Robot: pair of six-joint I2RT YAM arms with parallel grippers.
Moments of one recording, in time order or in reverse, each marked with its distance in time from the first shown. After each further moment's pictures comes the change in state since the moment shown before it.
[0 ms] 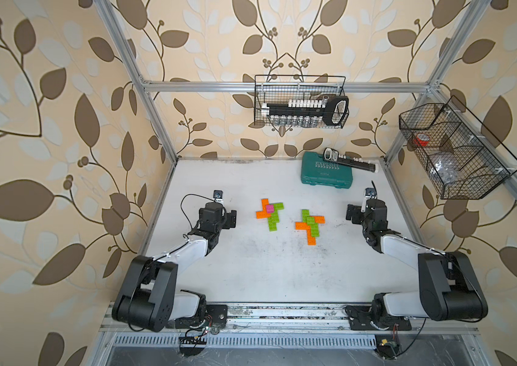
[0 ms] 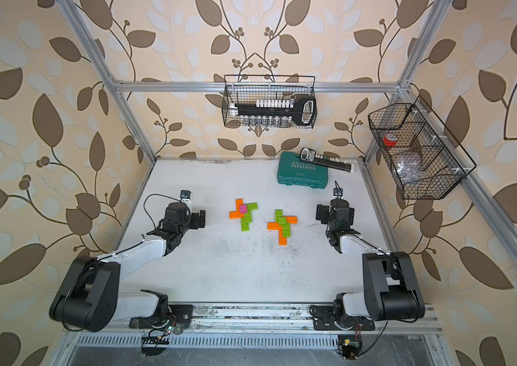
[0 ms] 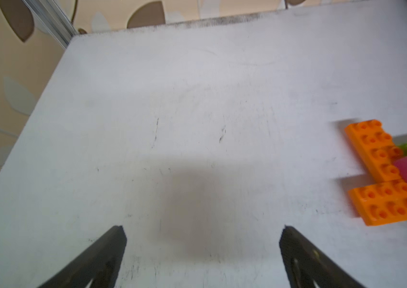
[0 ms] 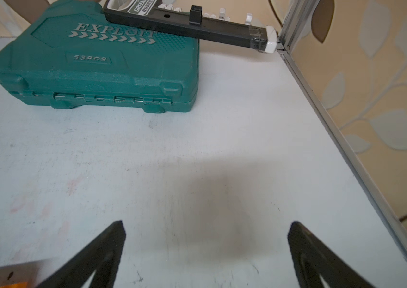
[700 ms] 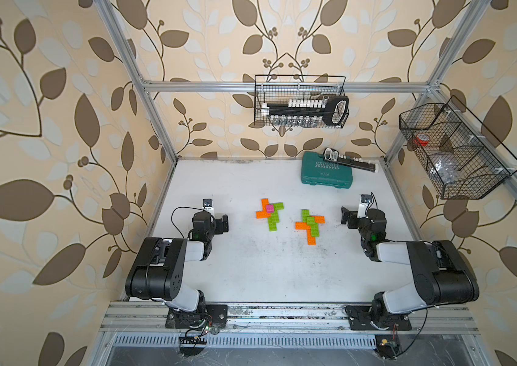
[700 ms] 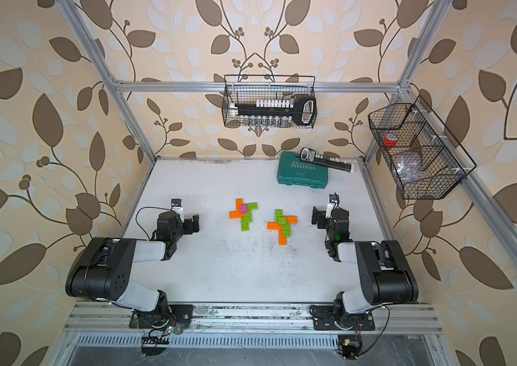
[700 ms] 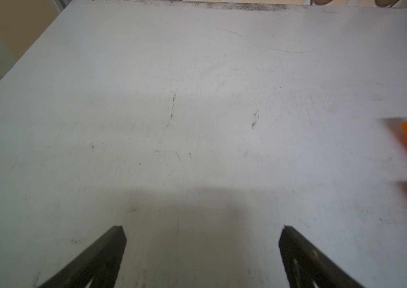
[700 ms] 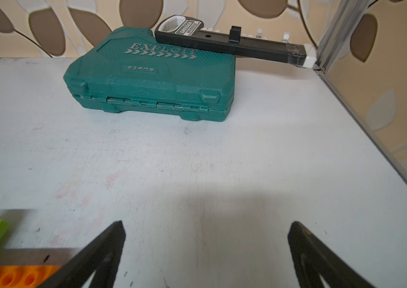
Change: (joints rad) left arm 0.169 0.160 -0.158 0.392 0.162 -0.014; right arm -0.003 0.093 -0.149 0.379 -0.143 -0.034
